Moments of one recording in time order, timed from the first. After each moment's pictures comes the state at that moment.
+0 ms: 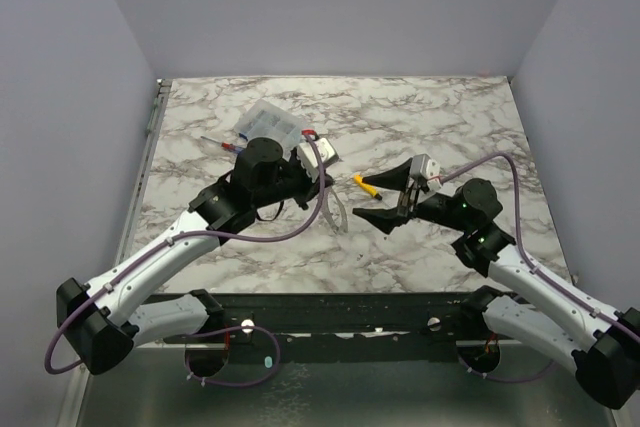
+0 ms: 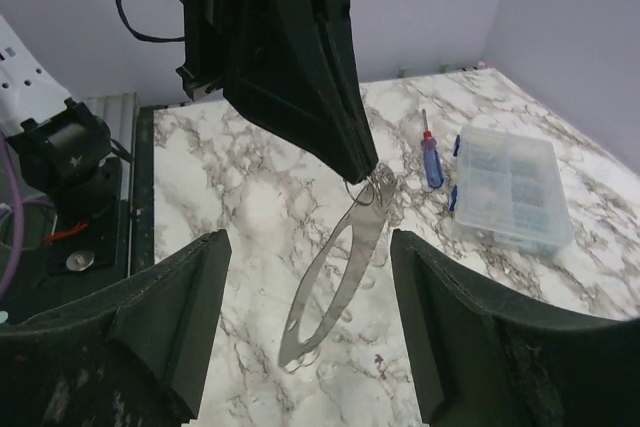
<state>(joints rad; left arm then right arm) -0.76 1.10 1.01 -0.25 0.24 0.16 0.61 0.85 0.53 0.47 -0.64 0.03</state>
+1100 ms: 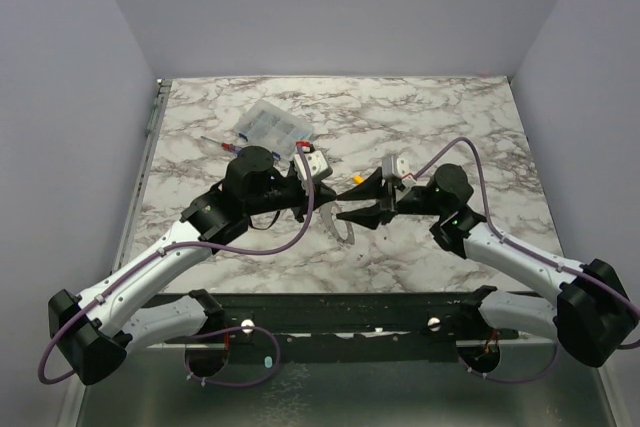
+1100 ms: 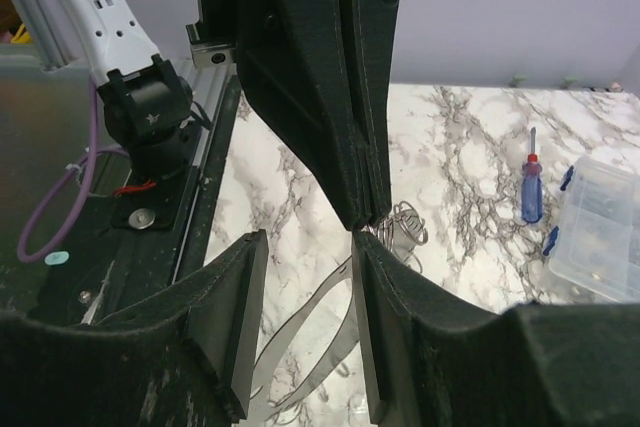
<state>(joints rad) -0.76 1.01 0.94 -0.22 0.43 0.13 0.63 1.13 0.59 0.67 -0.91 -0.01</state>
